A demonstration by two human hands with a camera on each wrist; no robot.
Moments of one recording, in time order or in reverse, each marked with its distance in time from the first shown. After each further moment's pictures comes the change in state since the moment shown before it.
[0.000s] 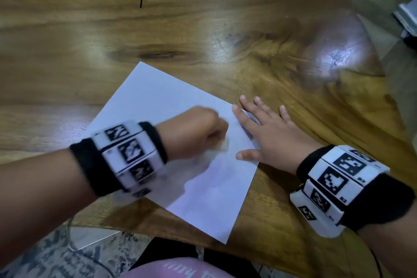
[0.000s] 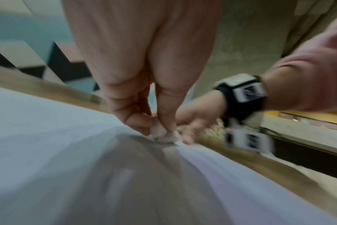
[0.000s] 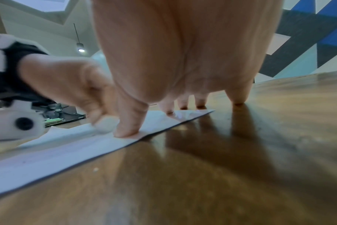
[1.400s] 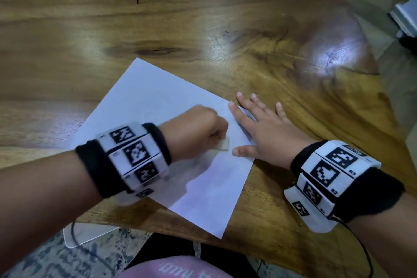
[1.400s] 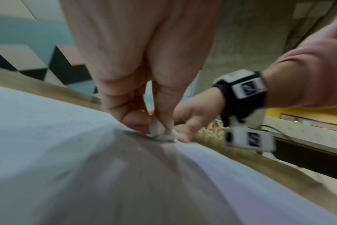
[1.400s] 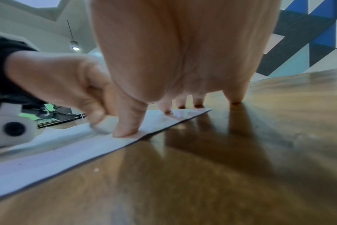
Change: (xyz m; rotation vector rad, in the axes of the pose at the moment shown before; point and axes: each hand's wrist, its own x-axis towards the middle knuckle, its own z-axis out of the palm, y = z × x) left_hand 0.001 0.009 0.008 -0.021 0.030 -0.063; right_hand 0.000 0.000 -0.001 0.018 0.001 -0.004
